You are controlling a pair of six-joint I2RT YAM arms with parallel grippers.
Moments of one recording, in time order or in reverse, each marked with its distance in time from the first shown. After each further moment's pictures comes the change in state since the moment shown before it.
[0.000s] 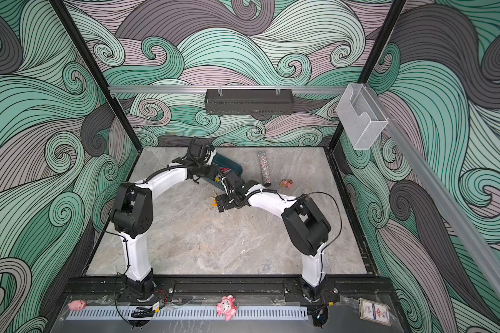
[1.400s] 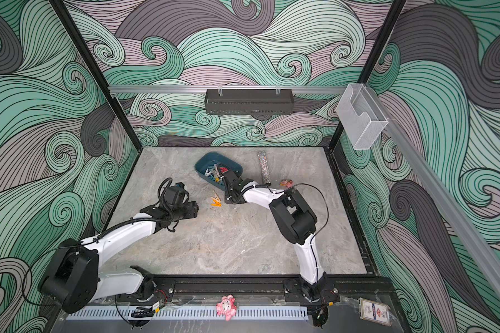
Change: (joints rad) left arm -0.053 -0.653 -0.838 0.164 -0.173 -0.375; right arm -0.035 0.182 0.096 0.044 0.171 0.330
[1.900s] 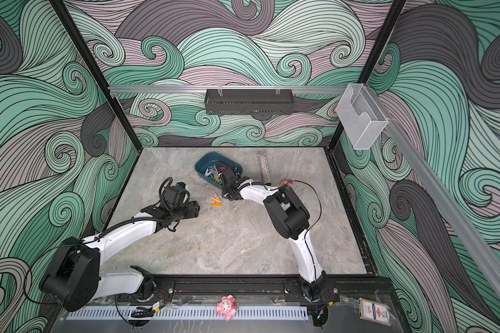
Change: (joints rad) left arm 0.000 0.005 0.000 0.017 0.021 0.001; right arm -0.010 0.093 0.102 0.038 0.037 0.041
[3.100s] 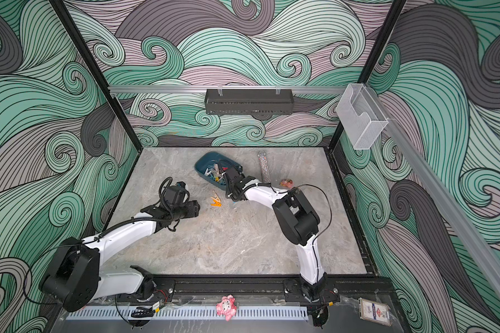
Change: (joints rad) left arm 0.000 -0.003 0.000 0.020 0.002 0.005; right arm 0.005 -0.155 -0.089 -0.050 0.030 -0.029
